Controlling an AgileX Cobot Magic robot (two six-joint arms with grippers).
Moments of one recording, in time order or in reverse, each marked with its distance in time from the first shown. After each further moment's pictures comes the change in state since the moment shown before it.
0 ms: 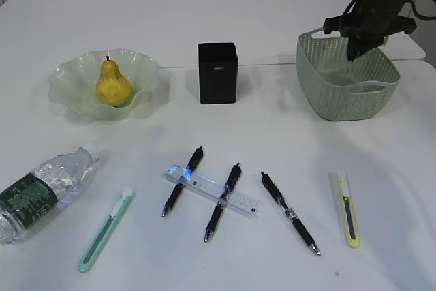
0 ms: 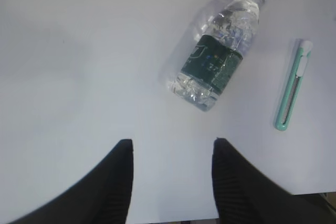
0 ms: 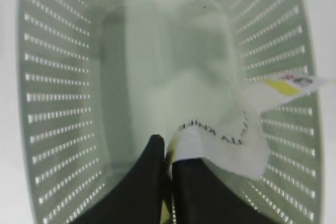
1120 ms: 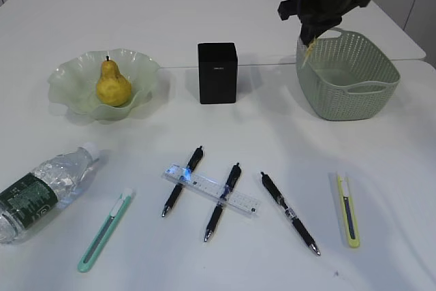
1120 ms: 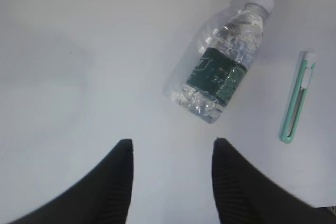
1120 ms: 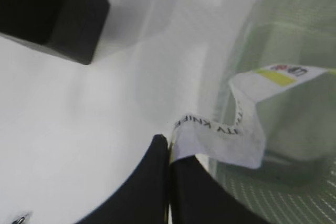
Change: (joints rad) left arm 0.000 0.000 0.000 0.012 -0.036 0.000; right arm 0.160 -0.105 0.002 0.075 0.076 -0.184
